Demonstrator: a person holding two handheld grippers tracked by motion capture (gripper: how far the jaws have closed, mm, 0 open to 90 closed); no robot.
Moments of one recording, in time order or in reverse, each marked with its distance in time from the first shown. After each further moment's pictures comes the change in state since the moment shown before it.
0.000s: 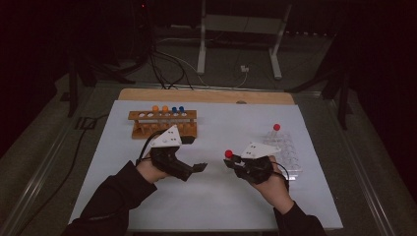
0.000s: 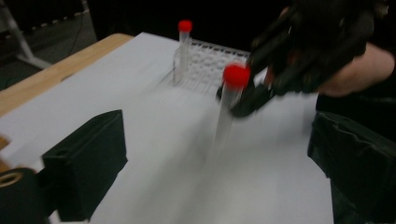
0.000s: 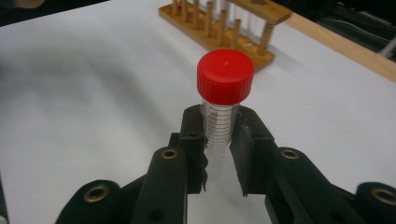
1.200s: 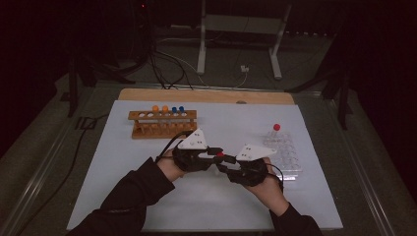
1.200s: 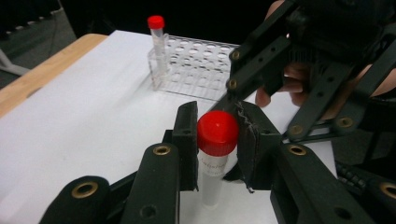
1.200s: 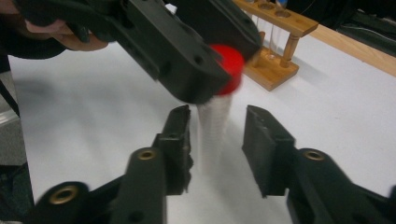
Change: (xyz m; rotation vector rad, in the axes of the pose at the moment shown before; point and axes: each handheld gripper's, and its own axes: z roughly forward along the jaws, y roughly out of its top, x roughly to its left) left arm -0.008 0.013 0.040 0.076 -0.029 0.083; right arm 0.009 0.003 0.004 -0.044 0.060 0.011
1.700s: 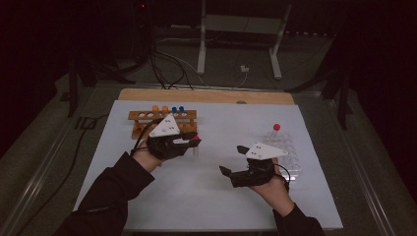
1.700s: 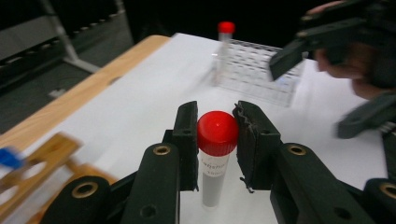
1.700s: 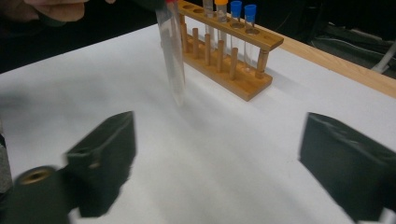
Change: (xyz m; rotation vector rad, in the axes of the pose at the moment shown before) left arm 0.036 -0.013 -0.059 -0.026 0.196 -0.068; right arm -0.005 -0.002 -0.014 -0.072 -0.064 0.054
